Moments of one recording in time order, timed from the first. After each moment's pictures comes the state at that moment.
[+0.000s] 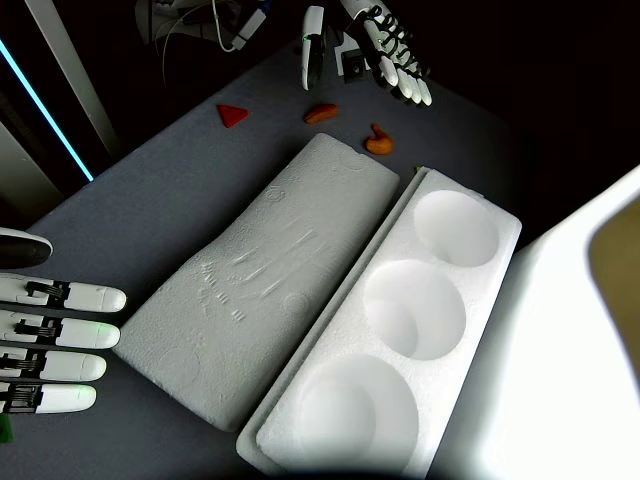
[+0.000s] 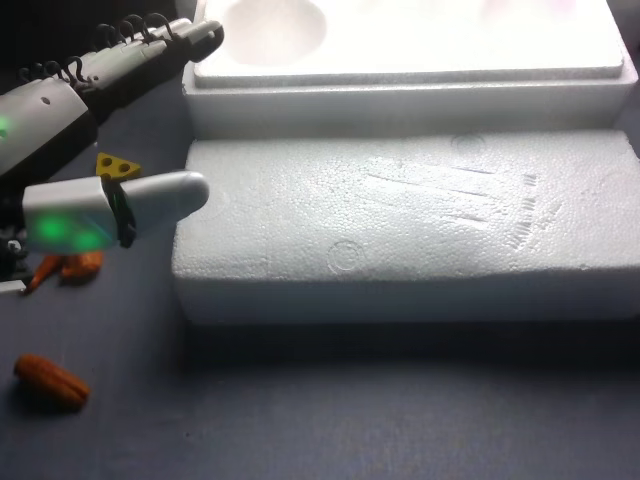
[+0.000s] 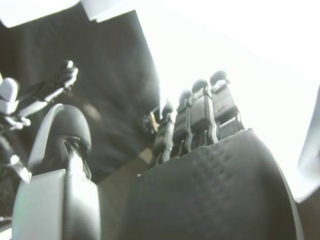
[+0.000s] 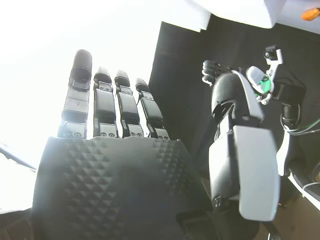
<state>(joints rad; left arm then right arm) 0.83 -0.91 1.14 0.02 -1.15 0.35 -1.06 -0.62 0.84 0.26 1.29 -0.78</state>
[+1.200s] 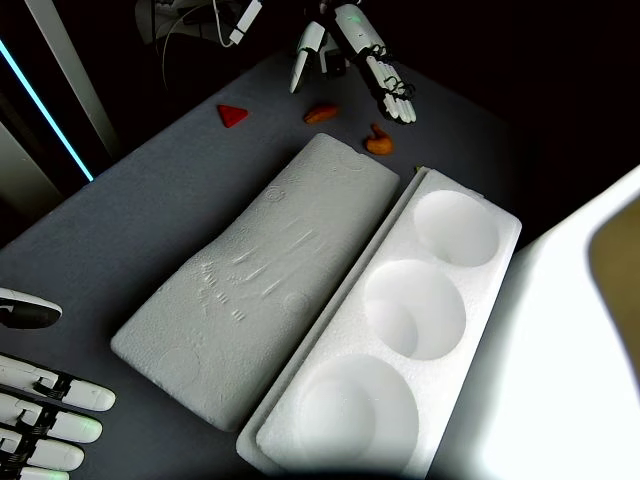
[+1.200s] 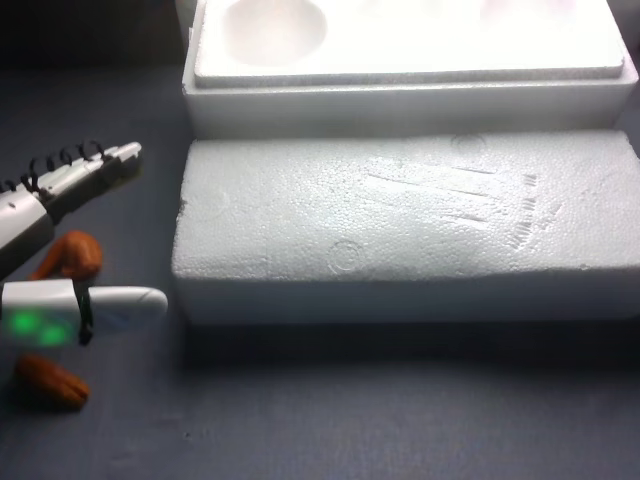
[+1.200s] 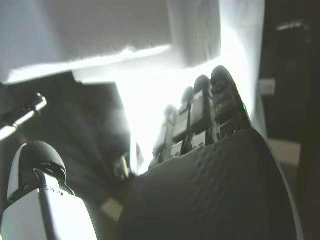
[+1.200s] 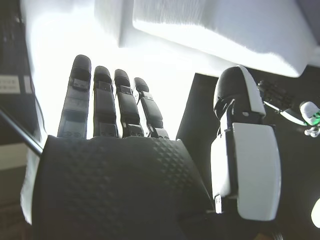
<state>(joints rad) 1.08 -0.91 1.07 -0.27 -1.08 0.43 -1.10 -0.72 0.83 0.52 1.17 -0.90</state>
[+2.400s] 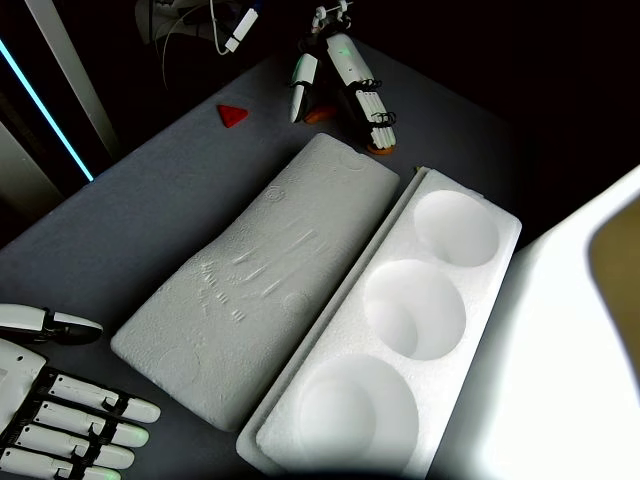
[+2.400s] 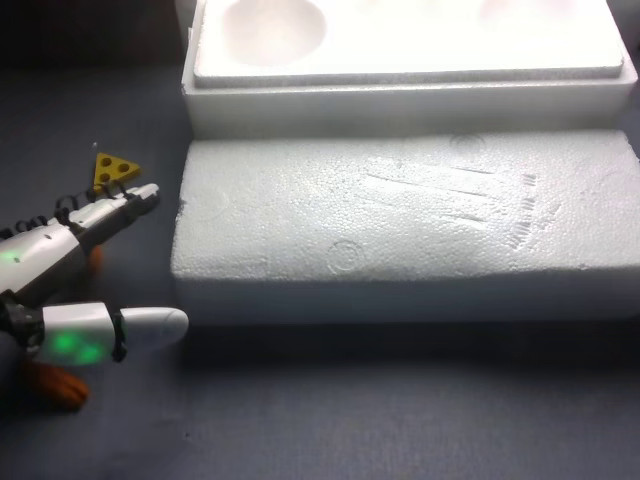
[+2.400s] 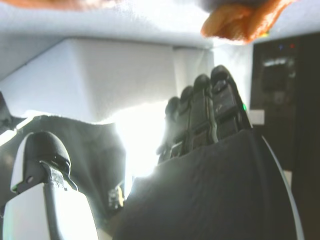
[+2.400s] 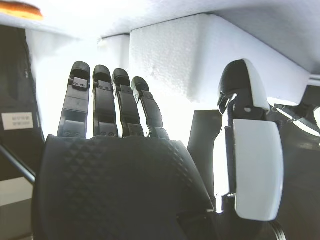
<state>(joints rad) 1.06 -0.99 1.10 -0.32 -1.01 0.47 -0.99 -0.87 0.96 0.59 0.99 -0.94</state>
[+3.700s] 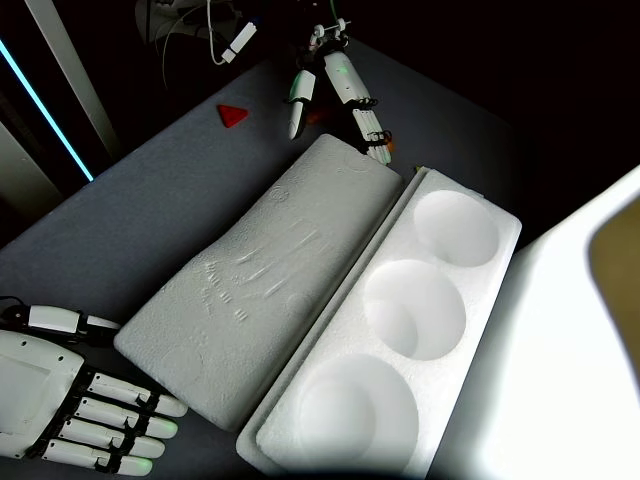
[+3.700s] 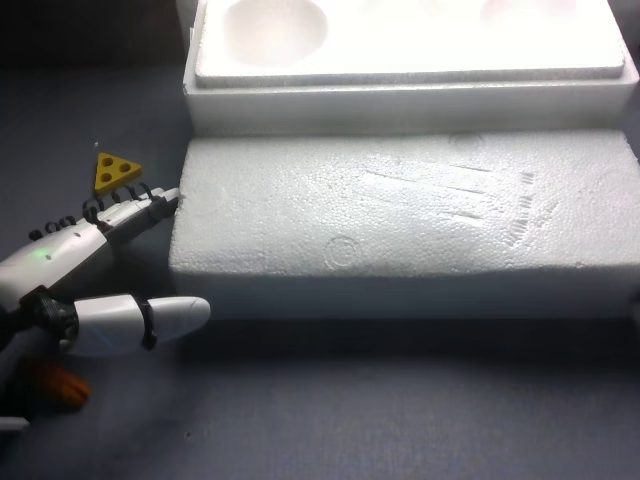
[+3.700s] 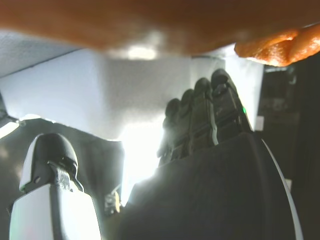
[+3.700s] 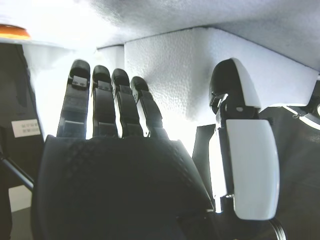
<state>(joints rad) 1.02 -1.07 1.15 -0.34 -0.98 0.46 -0.92 -0.94 1.02 0.60 0.93 -0.95</state>
